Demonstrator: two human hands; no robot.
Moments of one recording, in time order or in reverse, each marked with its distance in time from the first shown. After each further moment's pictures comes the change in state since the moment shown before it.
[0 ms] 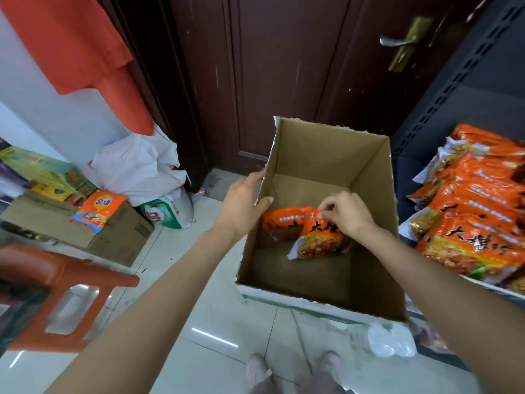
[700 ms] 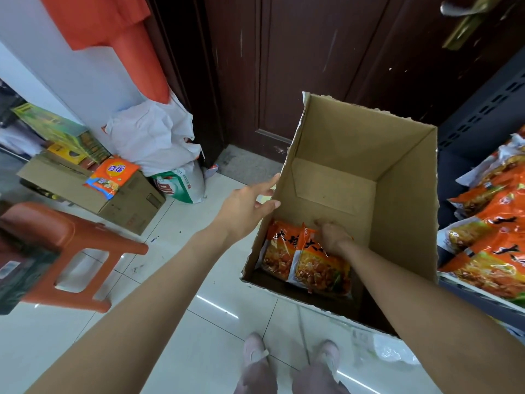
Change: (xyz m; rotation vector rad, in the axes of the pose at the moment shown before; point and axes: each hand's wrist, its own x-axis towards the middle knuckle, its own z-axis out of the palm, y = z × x) left_hand -0.008 -0.028 0.006 -0.069 -0.169 -0.130; right_hand 0.036 0.023 0.116 -0.132 -0.483 0.192
